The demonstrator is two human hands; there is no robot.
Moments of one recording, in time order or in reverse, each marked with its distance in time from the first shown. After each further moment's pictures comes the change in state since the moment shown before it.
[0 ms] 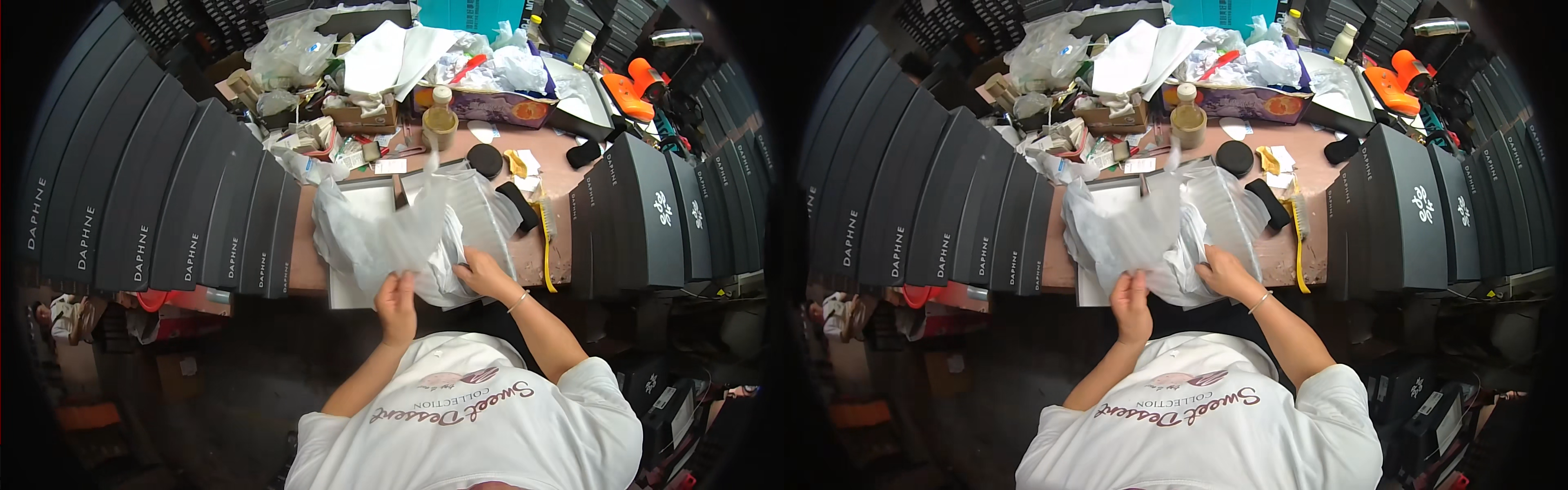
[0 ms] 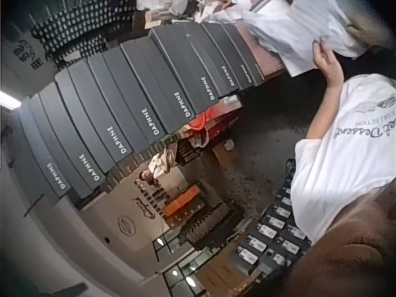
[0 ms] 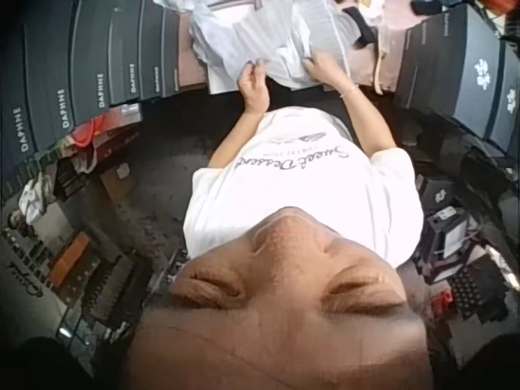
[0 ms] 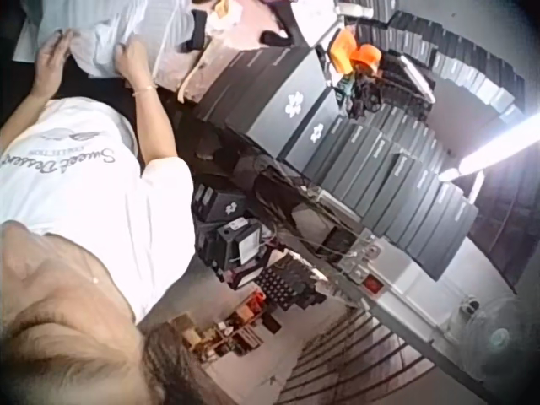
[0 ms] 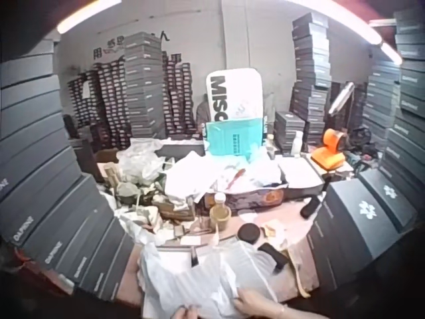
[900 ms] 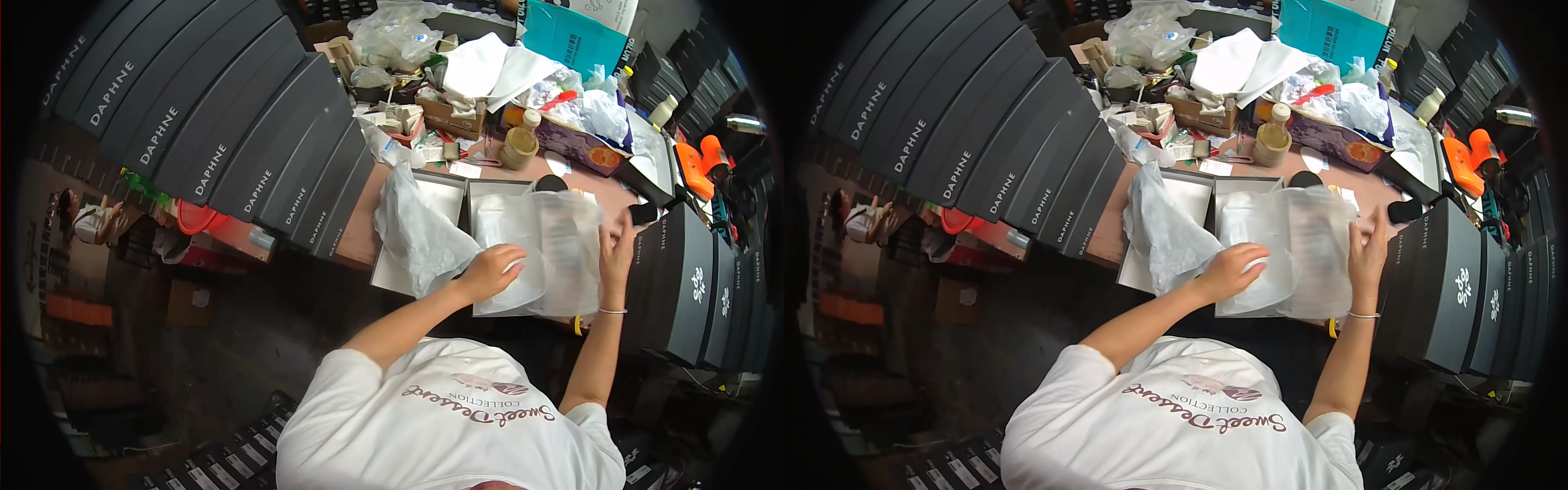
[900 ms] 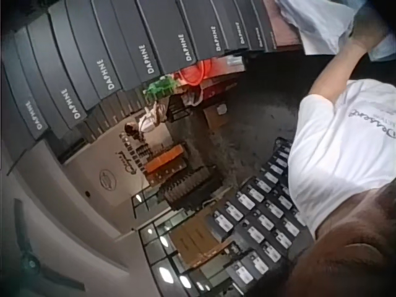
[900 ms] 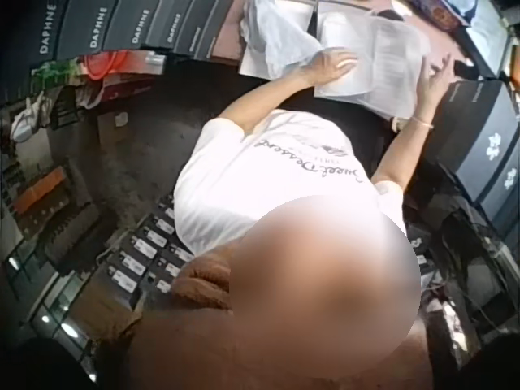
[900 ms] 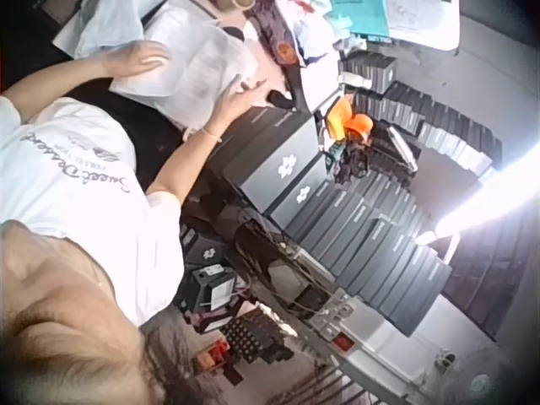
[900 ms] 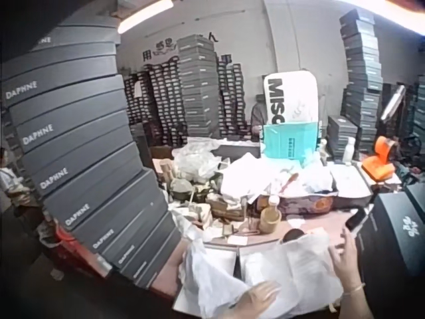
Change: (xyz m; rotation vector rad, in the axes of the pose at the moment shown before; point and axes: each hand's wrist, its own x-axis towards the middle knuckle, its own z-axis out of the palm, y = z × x) left_hand 0.067 -0.021 0.054 0.524 -0.517 0.487; right_hand 0.015 0.027 -0.143 0.003 0.872 0.007
